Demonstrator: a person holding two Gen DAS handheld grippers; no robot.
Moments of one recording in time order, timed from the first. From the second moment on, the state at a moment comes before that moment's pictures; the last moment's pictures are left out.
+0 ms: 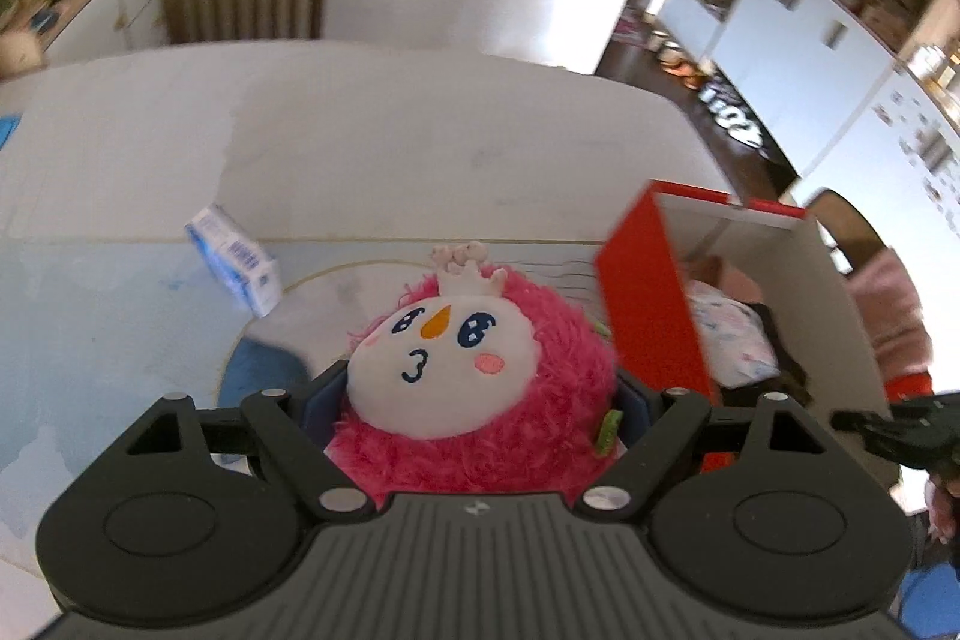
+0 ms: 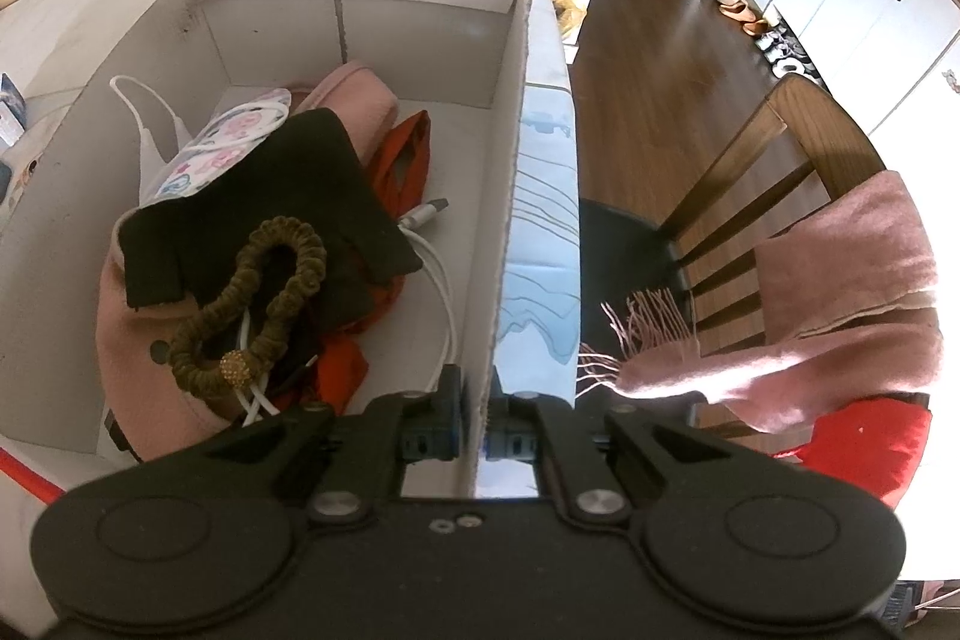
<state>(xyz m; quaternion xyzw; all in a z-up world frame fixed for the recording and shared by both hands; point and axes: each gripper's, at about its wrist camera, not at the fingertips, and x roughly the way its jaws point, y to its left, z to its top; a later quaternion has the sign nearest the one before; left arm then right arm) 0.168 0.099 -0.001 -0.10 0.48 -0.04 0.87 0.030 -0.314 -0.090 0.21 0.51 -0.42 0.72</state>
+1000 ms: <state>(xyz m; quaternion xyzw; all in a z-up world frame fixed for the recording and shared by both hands) 0.208 -0.115 0.019 0.08 0.45 -0.22 0.86 0.028 -0.313 -0.088 0.21 0.50 -0.42 0.72</state>
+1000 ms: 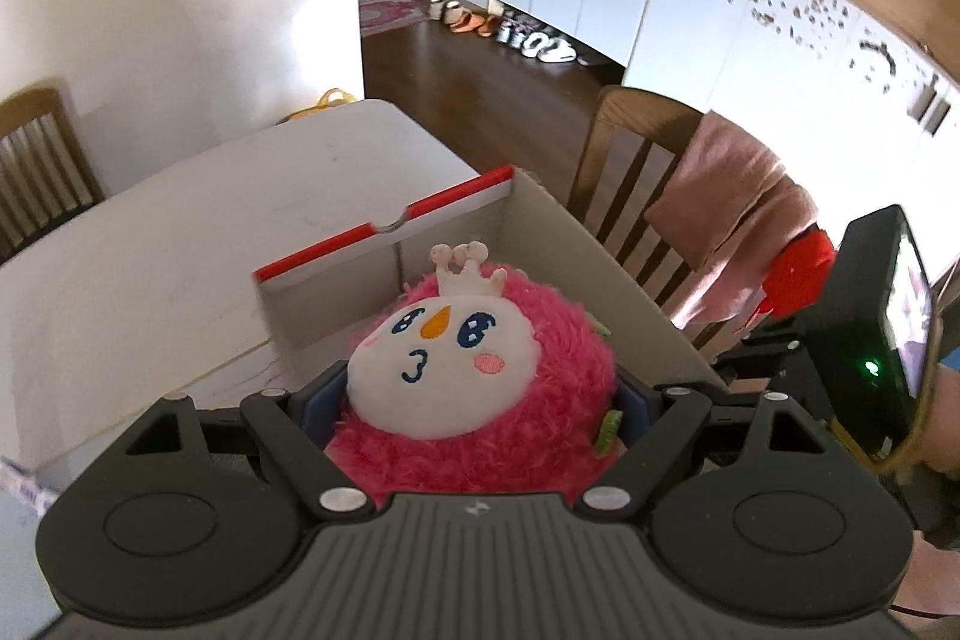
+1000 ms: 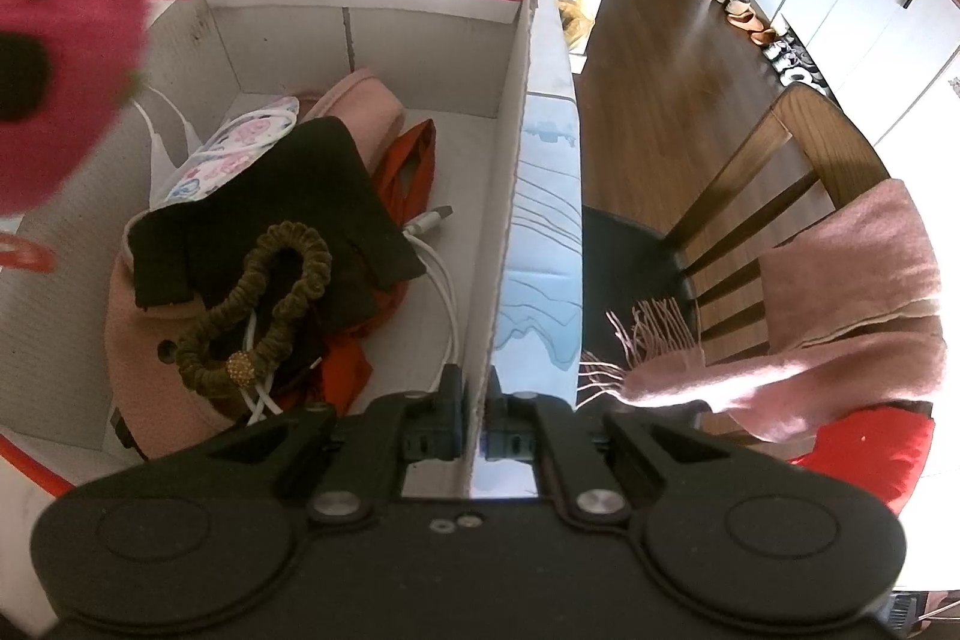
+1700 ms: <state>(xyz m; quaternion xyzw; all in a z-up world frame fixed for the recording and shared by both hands) 0.269 -0.154 -0.048 0.13 0.49 -0.19 0.84 0.022 -0.311 -0.084 0.22 0.49 -0.42 0.73</state>
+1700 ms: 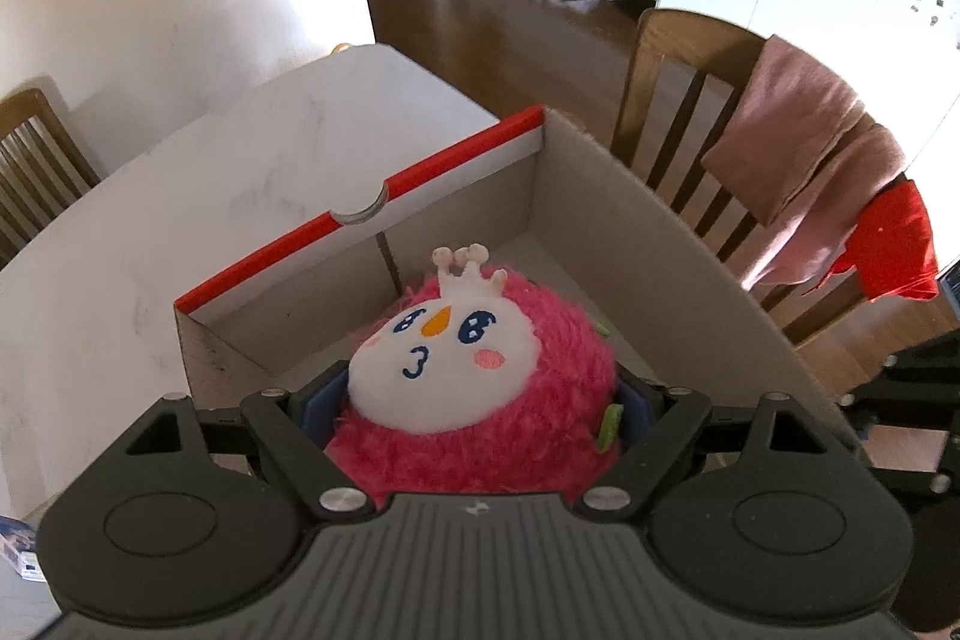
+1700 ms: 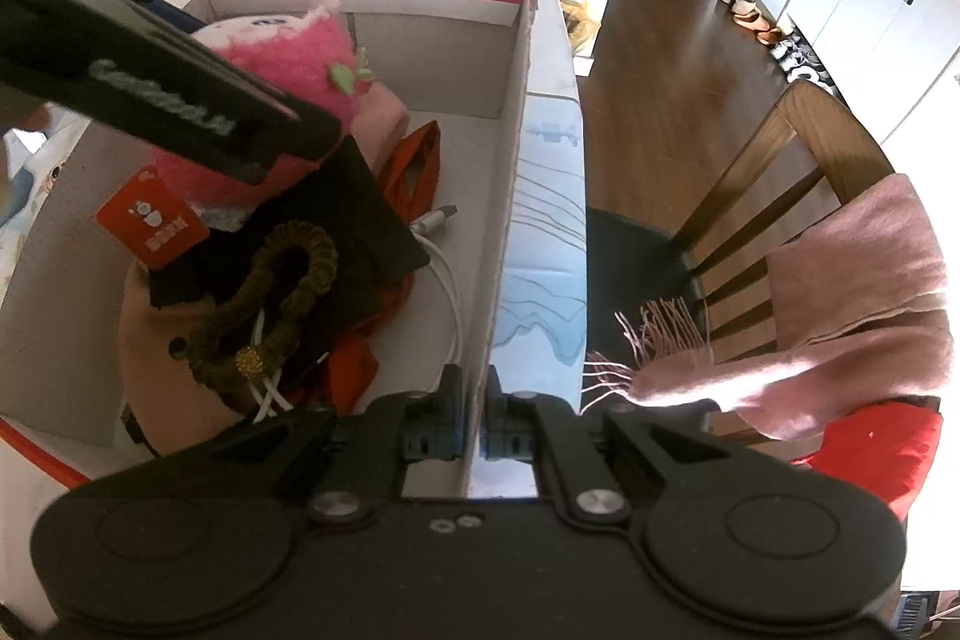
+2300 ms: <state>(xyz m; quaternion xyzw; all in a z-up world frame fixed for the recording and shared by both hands) 0.269 -0.135 -0.052 0.09 0.49 -0.21 0.84 0.021 -0.310 -0.085 0.23 0.49 -0.42 0.73</state>
